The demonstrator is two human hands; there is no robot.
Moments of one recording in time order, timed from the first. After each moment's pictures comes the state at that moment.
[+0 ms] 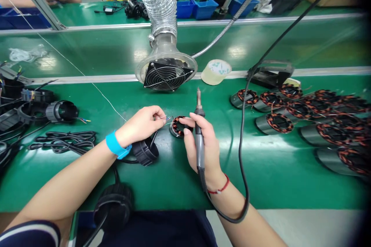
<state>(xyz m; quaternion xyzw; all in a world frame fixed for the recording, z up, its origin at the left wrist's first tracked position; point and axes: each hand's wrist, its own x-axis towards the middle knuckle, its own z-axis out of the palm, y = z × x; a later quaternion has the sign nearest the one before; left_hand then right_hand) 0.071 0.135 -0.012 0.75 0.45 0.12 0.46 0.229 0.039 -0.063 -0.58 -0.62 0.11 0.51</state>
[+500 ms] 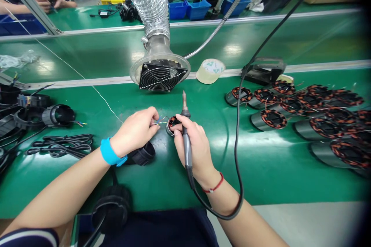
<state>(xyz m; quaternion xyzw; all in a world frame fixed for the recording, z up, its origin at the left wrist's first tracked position) 0.070 0.123 0.000 0.85 0.46 0.04 0.25 0.225 0.040 -0.057 -0.59 -0.68 0.07 0.43</state>
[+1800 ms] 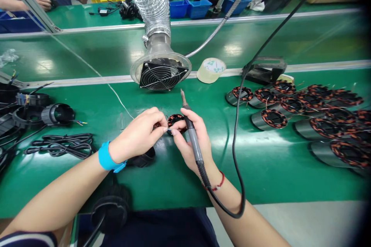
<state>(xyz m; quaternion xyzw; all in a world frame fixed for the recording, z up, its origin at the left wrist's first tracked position) 0.072 0.113 0.008 0.85 0.36 0.14 0.36 0.218 0.044 -0.054 -0.52 -0.55 0.29 0.58</state>
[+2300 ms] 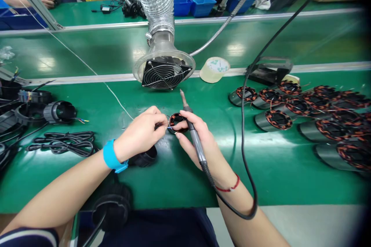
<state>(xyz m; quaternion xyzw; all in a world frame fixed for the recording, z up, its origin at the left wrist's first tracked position) 0.073 0.114 -0.002 0.85 0.39 0.13 0.34 0.241 0.042 -0.054 -0.55 -0.68 0.22 0.44</state>
